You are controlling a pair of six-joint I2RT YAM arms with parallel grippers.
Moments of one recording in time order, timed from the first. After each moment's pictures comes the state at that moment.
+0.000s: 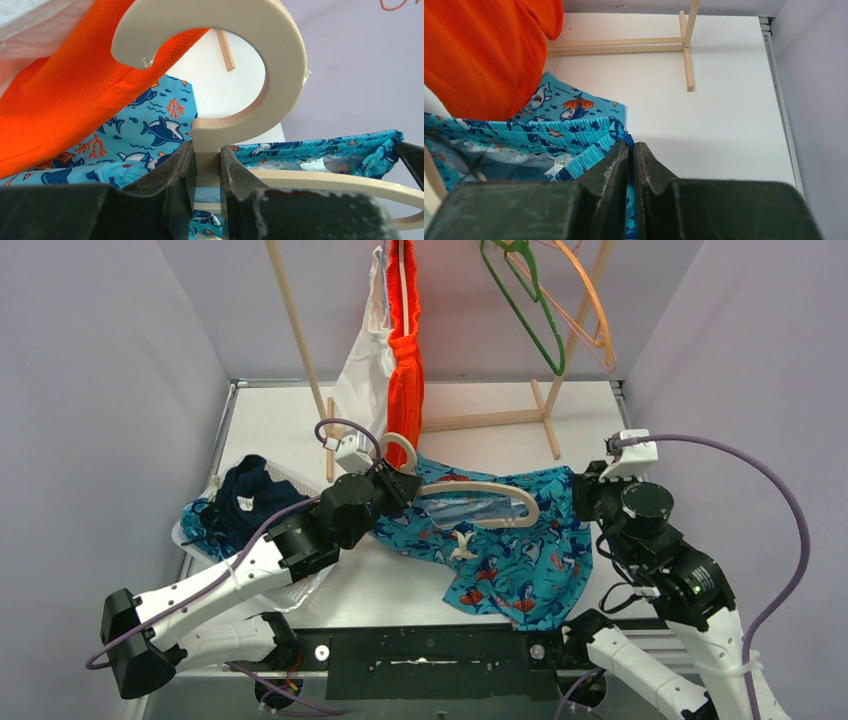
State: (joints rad) left arm -0.97 1.07 0.92 -0.12 -0.46 -0.91; right arm 0.53 0.65 1.14 -0.79 0.38 0.17
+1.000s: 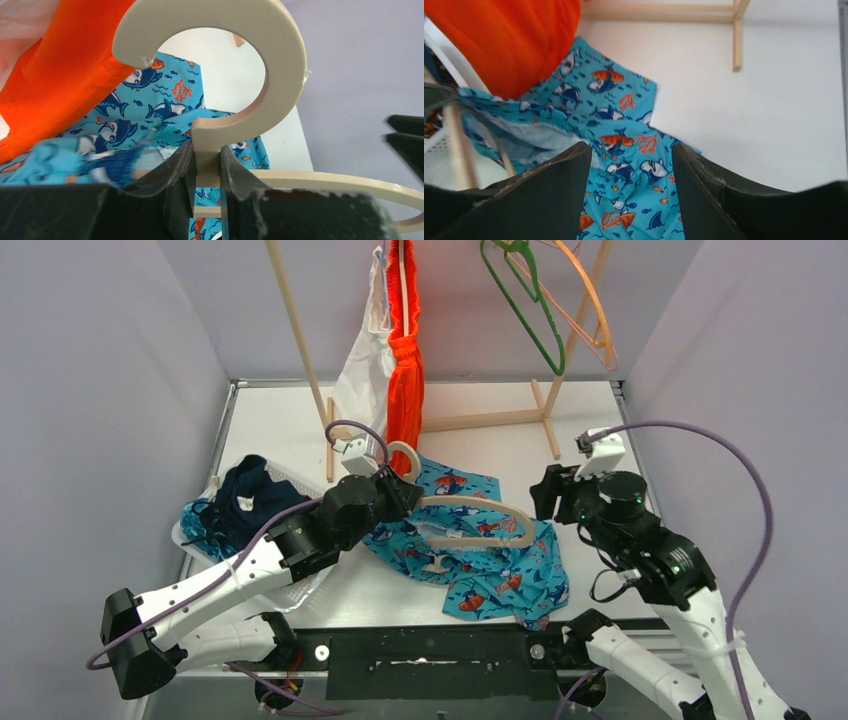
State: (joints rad) left arm -0.96 1.07 0.91 -0.16 -0.38 -0.87; right arm 0.53 0.75 1.10 -0.81 0.20 0.22
